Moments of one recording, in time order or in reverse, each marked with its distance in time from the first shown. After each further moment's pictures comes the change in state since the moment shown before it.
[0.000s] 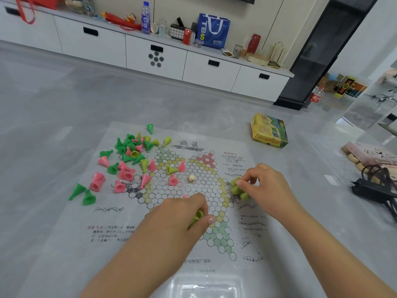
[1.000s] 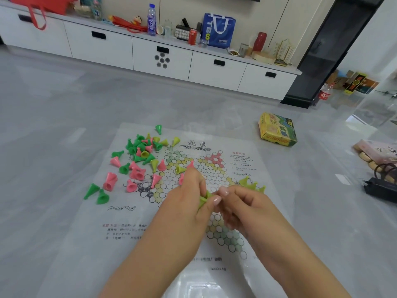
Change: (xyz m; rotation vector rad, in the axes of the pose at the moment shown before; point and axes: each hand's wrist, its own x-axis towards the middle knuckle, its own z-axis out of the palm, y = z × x) left_hand 0.000 0.007 -0.005 -0.298 0.285 -0.069; right_hand -0.067 -0.077 0.004 0.950 -0.272 0.220
